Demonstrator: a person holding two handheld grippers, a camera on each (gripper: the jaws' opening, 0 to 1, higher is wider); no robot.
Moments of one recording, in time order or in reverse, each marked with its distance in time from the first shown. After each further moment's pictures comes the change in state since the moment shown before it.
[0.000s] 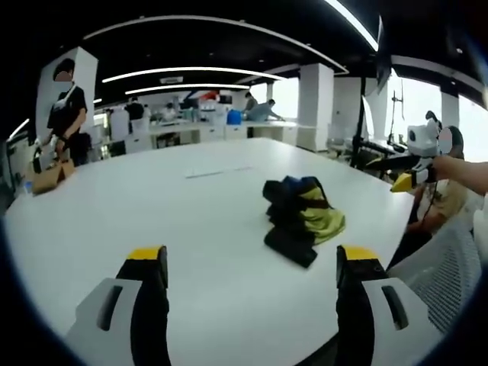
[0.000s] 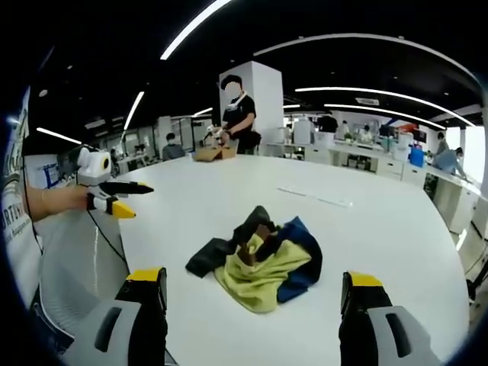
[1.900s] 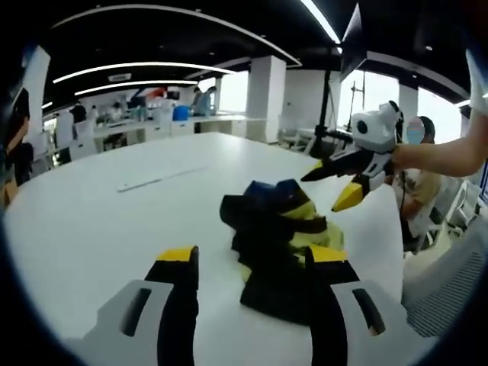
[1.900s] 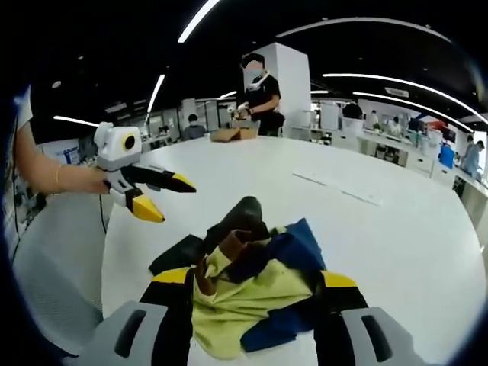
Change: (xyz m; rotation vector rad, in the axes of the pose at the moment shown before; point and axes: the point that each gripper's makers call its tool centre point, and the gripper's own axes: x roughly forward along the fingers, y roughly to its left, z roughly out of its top) left arm 0.145 -0.044 0.020 0.067 0.034 -0.314; right arm 0.112 -0.040 -0.010 -0.064 0.121 0.158
